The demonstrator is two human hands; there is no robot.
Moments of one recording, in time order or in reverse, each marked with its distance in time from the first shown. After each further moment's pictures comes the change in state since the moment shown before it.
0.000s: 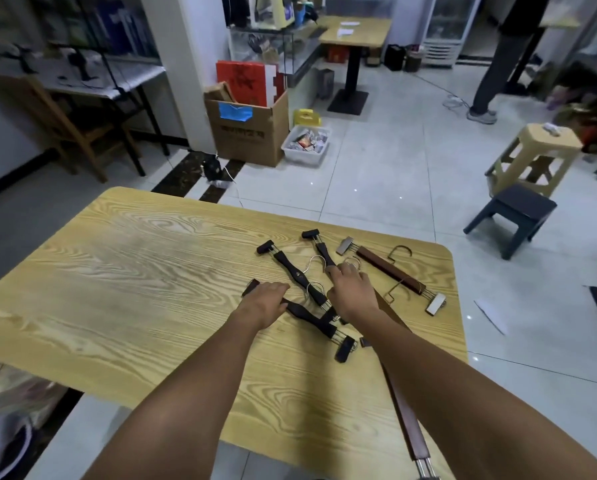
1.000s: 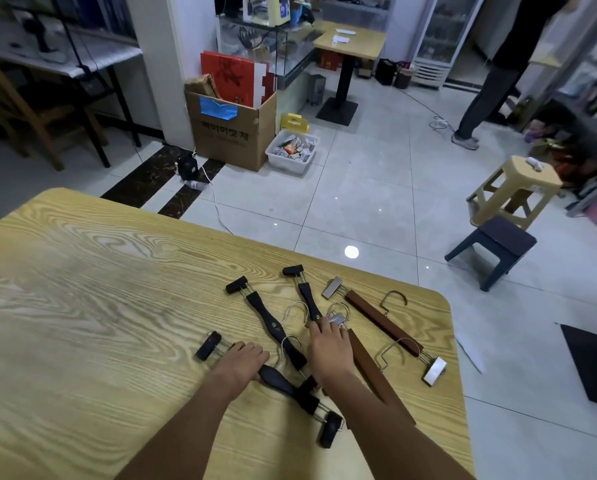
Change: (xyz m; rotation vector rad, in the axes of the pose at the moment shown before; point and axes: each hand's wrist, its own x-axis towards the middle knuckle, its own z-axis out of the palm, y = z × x) left_hand 0.096 -0.031 0.067 0.378 -0.087 0.199; right_hand 0.080 0.019 0.061 -0.103 -0.086 0.045
